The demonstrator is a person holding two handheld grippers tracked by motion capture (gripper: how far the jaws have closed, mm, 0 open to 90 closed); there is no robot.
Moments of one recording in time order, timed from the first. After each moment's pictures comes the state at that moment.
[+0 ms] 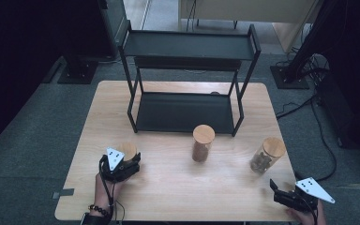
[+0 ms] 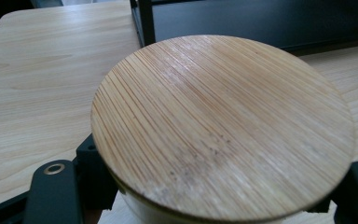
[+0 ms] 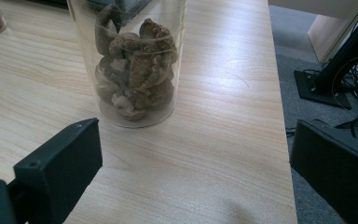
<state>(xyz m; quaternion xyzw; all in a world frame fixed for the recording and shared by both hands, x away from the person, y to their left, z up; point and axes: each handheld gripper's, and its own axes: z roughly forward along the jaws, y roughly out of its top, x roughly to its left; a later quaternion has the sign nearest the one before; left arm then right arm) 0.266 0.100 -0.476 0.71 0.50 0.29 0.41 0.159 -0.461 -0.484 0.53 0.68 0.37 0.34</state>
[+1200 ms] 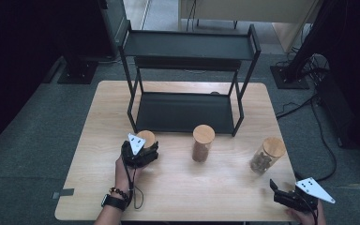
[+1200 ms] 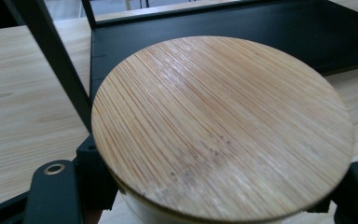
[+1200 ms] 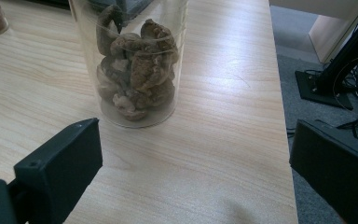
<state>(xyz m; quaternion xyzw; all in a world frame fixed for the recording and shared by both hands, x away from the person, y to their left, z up) 0.307 0.044 -0.470 0.72 0.48 0.29 0.41 0.159 -0.461 -0.483 0.54 0.68 0.37 0.33</state>
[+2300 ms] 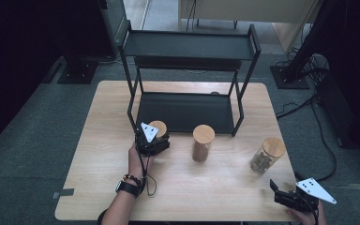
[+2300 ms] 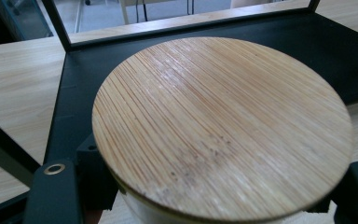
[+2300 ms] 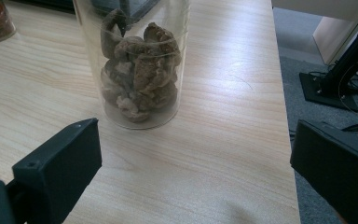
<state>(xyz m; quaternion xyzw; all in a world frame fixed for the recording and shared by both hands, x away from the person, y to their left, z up) 0.341 0.006 -0.465 0.72 0.48 0.29 0.41 0.158 -0.462 -0.483 0.53 0.68 0.38 0.33</state>
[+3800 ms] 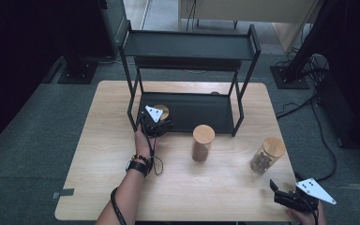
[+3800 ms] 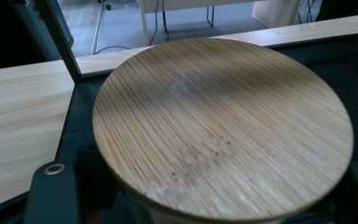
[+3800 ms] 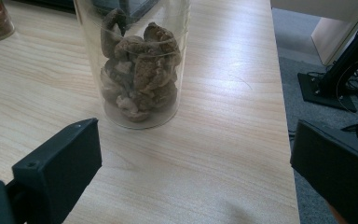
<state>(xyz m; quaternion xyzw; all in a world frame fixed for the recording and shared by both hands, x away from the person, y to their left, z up) 0.405 -0.009 -0.463 0.69 0.51 0.32 0.40 0.157 -0.461 -0.483 0.53 0.68 0.37 0.33</state>
